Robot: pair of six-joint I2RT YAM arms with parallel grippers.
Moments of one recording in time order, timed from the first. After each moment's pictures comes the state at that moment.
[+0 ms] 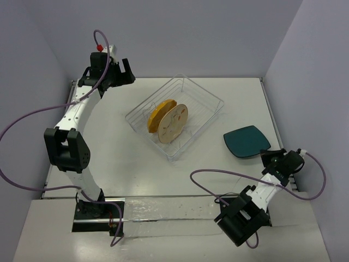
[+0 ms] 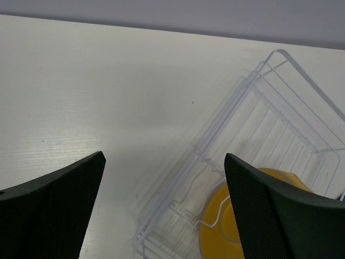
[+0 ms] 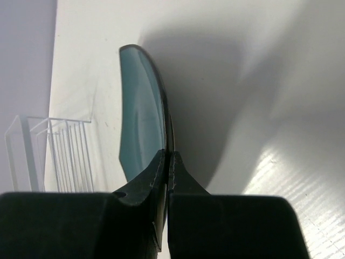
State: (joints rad) left arm -0.17 1.81 1.72 -0.43 0.12 -0.29; right arm -0.90 0.75 0.24 -0.10 -0.49 0.69
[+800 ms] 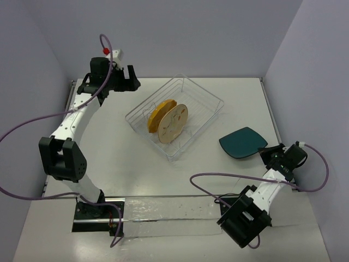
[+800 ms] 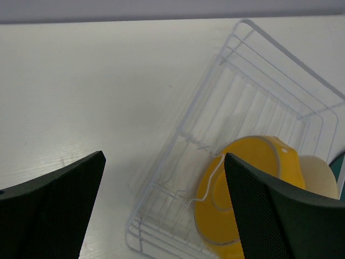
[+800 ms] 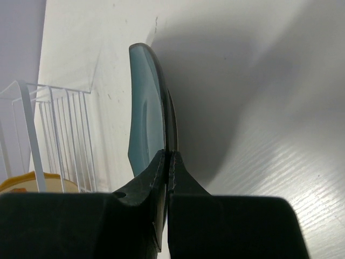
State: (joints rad) left arm -0.20 1.68 1.58 -0.38 0.23 -0.20; right arm -0.85 0.76 0.39 -0.33 -0.52 0.57
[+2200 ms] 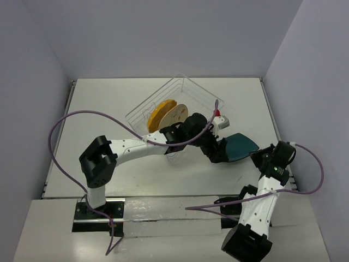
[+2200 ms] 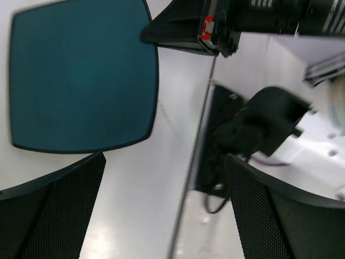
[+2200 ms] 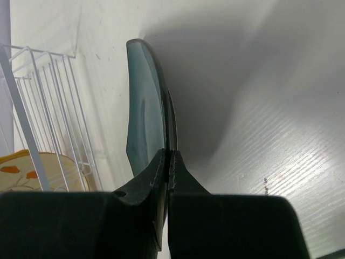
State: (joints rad) left arm -1.12 1.85 1.44 -0.04 0.39 -0.29; right arm -0.60 0.57 0.48 -0.67 -0.29 0.70
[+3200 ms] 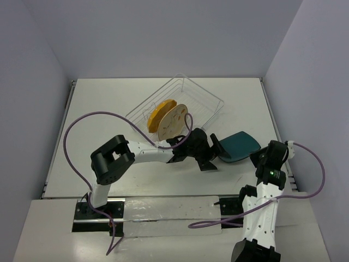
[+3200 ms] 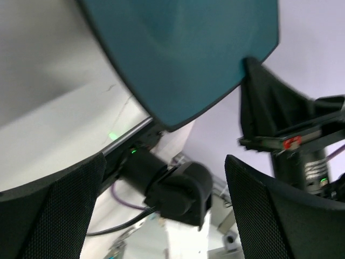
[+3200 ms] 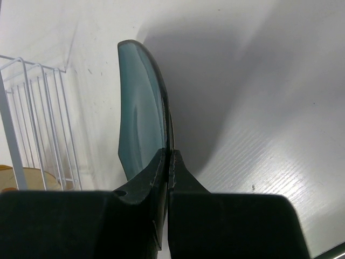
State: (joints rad) left arm -1.13 1.97 1.27 0.11 0.25 -1.54; right arm -0.42 0.49 0.48 -0.68 -0.04 0.76
